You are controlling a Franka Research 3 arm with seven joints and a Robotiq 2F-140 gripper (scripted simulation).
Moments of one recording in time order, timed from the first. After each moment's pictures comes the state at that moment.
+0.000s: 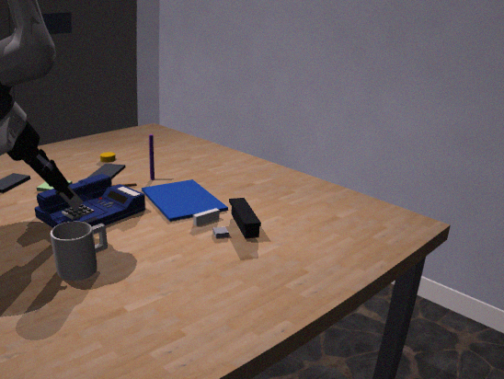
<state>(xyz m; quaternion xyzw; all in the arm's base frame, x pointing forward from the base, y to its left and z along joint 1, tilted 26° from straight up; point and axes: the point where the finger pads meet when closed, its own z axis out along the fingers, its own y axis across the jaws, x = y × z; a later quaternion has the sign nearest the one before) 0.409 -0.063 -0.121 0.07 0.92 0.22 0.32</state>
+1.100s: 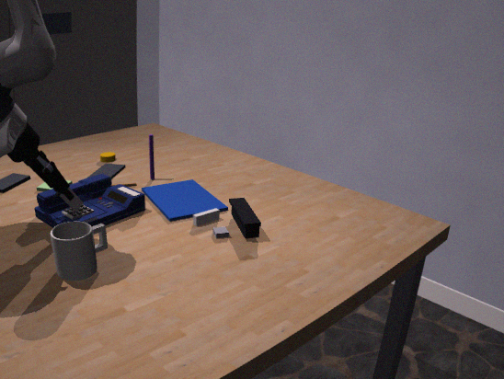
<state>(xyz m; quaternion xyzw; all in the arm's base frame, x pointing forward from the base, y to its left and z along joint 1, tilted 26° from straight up) 0.410 -0.061 -0.124 0.07 0.92 0.22 0.32</state>
